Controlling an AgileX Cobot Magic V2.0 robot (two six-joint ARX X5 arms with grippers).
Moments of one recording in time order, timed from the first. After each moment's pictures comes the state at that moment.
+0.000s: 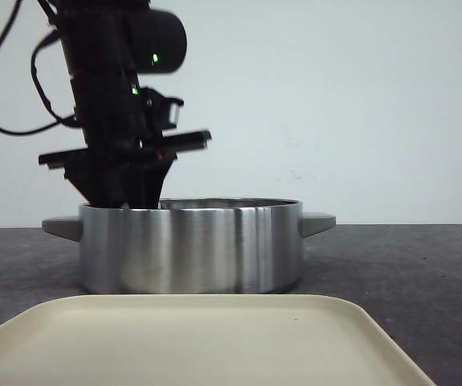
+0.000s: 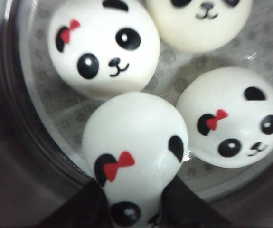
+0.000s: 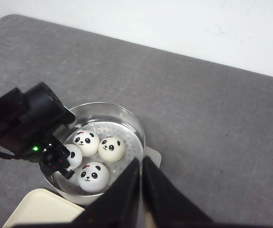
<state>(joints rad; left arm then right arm) -0.59 1.79 1.34 -0.82 0.00 -0.25 0.88 1.15 1.79 -1.19 0.40 0.32</state>
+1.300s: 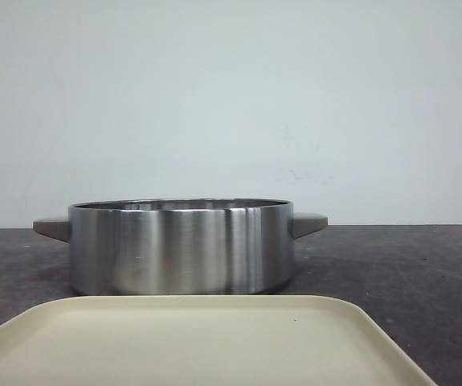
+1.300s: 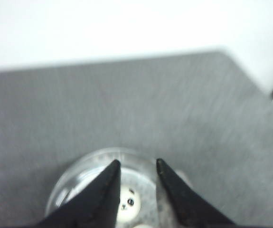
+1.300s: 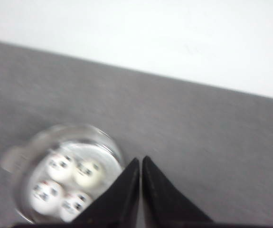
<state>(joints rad) -0.60 1.22 1.59 -0.75 -0.10 -0.26 0.97 1.11 1.68 -1.01 0.59 0.34</state>
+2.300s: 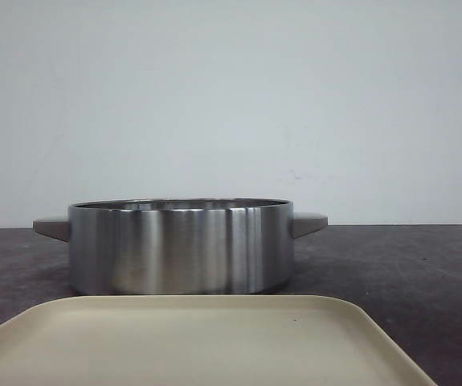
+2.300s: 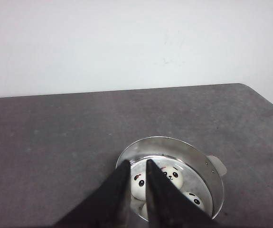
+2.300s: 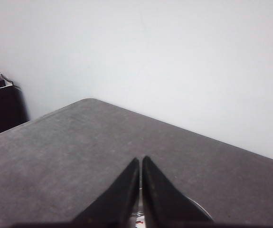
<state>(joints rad) -0.60 0.59 1.21 -0.86 -0.24 -0.18 1.05 1.06 1.05 -0.04 0.39 0.07</state>
